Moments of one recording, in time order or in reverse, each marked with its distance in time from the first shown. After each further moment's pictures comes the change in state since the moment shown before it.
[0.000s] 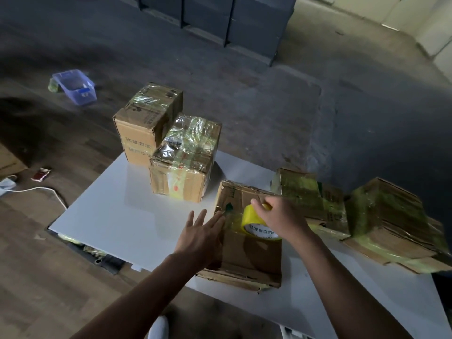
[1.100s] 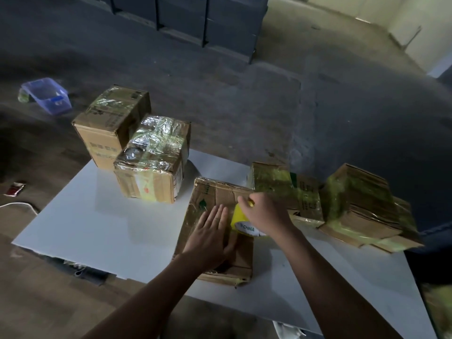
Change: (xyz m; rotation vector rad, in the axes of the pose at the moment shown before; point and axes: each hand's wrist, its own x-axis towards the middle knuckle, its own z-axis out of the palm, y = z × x) left_hand 0.041 0.078 0.028 -0.062 0.057 0.077; right_hand -0.015 0.024 -0.018 0.022 0.007 0.132
